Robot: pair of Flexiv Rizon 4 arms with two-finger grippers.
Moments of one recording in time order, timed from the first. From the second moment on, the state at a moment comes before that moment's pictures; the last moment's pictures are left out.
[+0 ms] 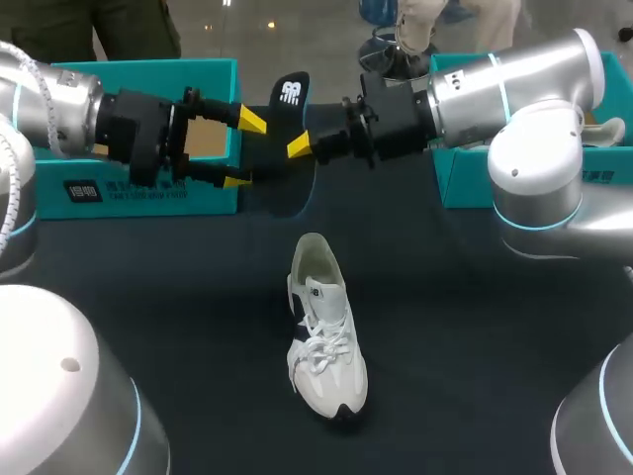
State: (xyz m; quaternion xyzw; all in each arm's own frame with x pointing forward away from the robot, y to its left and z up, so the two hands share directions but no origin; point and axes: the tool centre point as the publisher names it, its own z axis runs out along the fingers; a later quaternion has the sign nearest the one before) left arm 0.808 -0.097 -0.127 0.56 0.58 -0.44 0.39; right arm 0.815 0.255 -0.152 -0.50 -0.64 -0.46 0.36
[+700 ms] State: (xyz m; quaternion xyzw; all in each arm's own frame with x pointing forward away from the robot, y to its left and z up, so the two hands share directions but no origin) left arm 0.808 -0.082 -0.121 0.58 0.58 -0.44 0.37; right arm 0.817 0.246 -0.156 -0.50 -0.64 -0.45 0.36
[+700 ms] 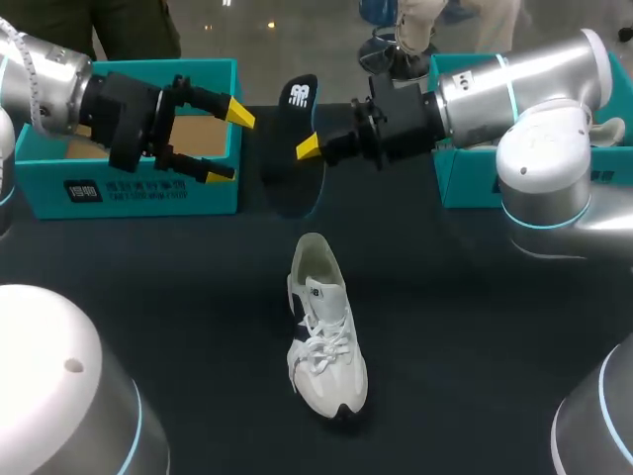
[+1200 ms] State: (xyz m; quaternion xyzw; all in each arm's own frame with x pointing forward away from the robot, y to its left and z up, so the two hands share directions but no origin) left arm 0.828 -0.069 -0.146 0.55 0.67 -0.36 0.33; right arm 0.817 0.246 -0.156 -0.50 -0.64 -0.45 0.36
